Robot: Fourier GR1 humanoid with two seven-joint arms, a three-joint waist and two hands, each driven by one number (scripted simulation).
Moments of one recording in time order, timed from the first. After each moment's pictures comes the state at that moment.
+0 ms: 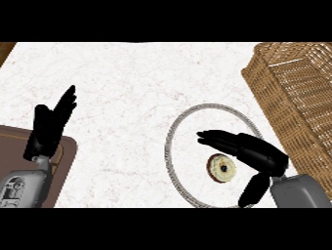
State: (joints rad) left arm -0.20 0.21 0.04 -1.43 -0.11 0.01 0.26; right arm -0.18 -0.25 0.23 -1.46 0.70 0.54 -0.52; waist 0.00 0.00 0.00
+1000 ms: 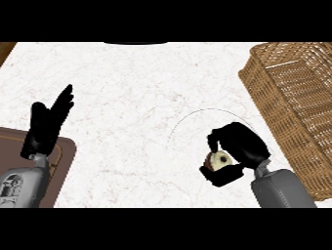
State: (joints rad) left arm -0.21 0.21 0.07 -1.40 -0.12 -0.02 0.25; right arm -0.23 -0.16 0.27 -1.42 1.09 0.31 -0.19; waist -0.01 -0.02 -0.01
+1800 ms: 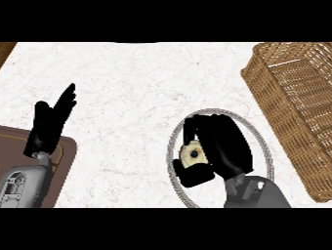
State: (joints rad) left arm -0.23 0.20 0.07 -1.38 -0.13 -0.02 0.24; right arm -0.30 -0.01 0.42 -1.76 0.99 0.32 0.49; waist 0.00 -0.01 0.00
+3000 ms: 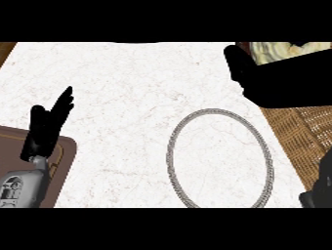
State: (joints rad) left arm -0.20 0.20 0.08 -1.41 -0.13 -0.03 0.24; right arm -1.05 -0.15 -0.05 -1.95 0.59 0.44 1.01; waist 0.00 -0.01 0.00
